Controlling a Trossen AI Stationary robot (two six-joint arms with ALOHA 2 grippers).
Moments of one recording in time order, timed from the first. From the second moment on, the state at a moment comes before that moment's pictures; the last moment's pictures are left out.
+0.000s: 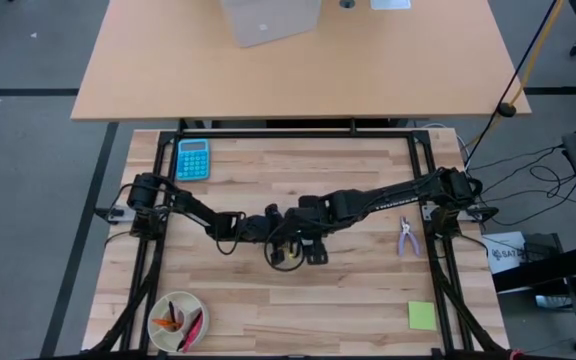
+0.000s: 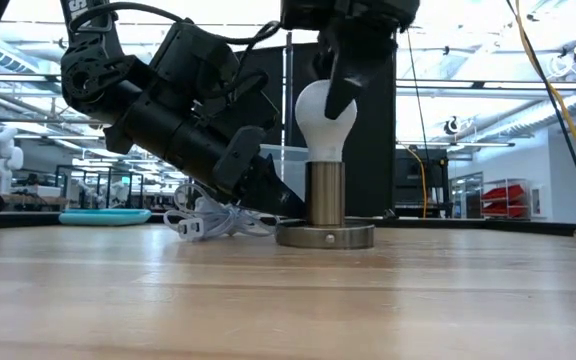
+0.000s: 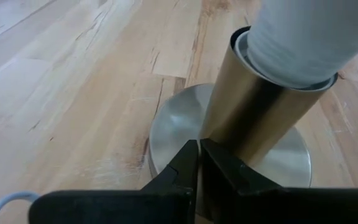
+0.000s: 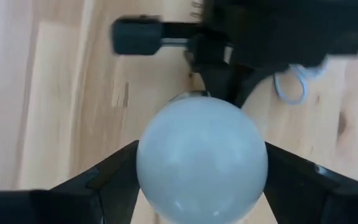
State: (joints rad) left arm -0.09 1.94 0.71 0.75 -0.15 -0.16; right arm 0.13 1.87 1.58 -0.89 0.06 -0.01
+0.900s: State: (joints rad) left arm -0.09 1.94 0.71 0.74 -0.13 -0.18; right arm 0.15 1.87 1.58 -0.81 0.09 0.30
